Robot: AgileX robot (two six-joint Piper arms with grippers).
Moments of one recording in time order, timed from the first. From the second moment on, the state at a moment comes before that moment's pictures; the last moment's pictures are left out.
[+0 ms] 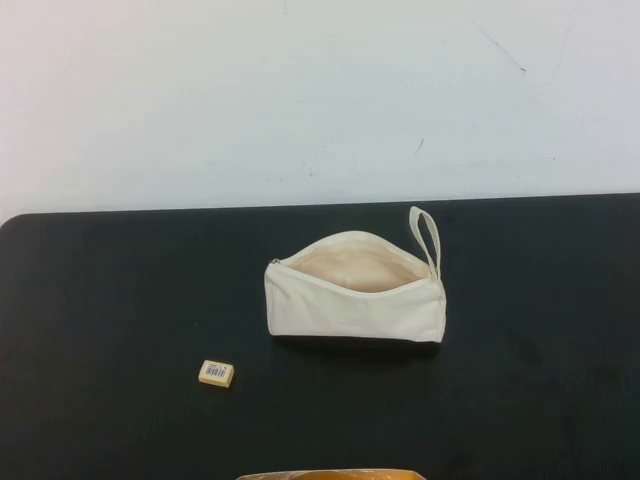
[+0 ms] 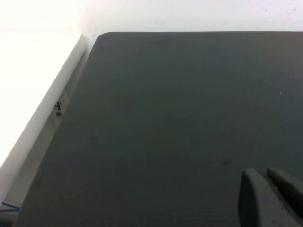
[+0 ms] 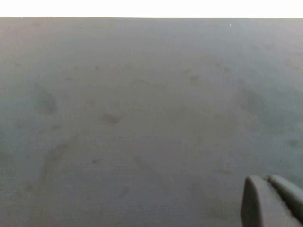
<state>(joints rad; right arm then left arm) -0.10 -0.01 0.02 -0.05 0.42 -0.01 0.07 -0.01 0.02 -0.05 0.36 0.00</state>
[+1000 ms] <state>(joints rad) -0.10 -0.01 0.02 -0.05 0.42 -0.01 0.07 -0.01 0.02 -0.03 0.36 0.00</state>
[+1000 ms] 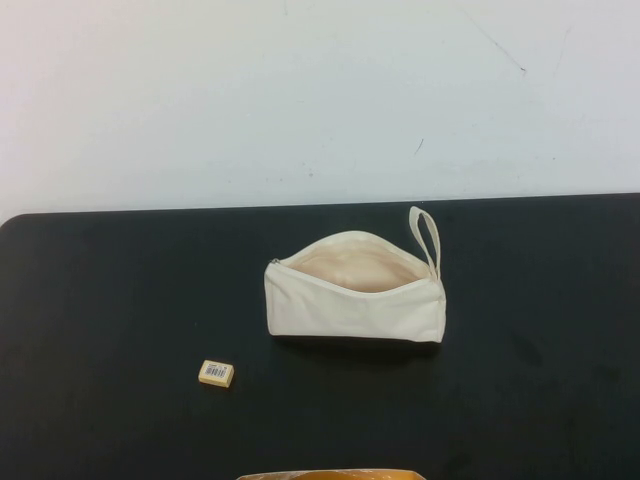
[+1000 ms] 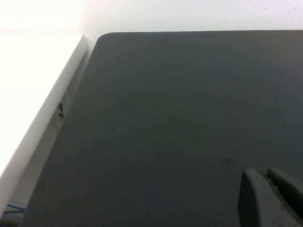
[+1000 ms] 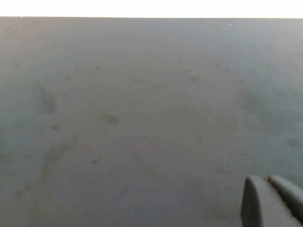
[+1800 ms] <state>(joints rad) -0.10 -0.01 0.02 -0.05 0.42 -0.01 0.07 -0.01 0.03 -0.99 -0.16 -0.29</state>
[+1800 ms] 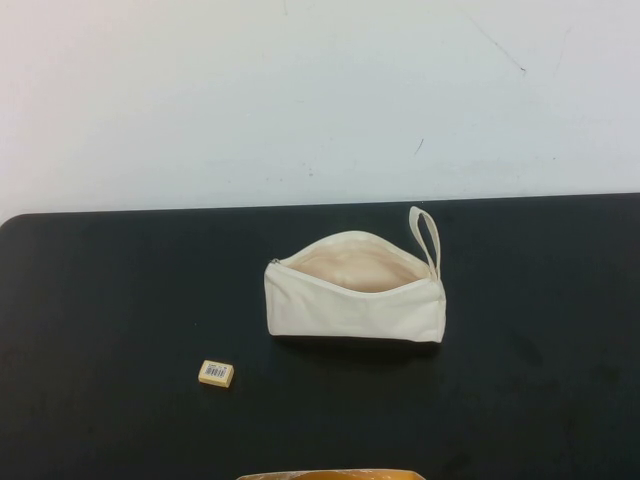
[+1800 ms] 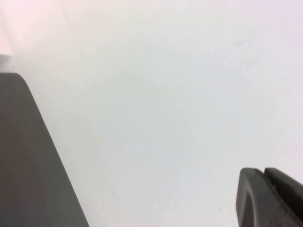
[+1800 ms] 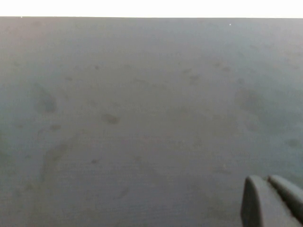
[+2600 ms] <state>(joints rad) -0.10 -0.01 0.02 -0.05 0.42 -0.01 0.02 0.51 -0.83 -0.38 0.91 0.28</state>
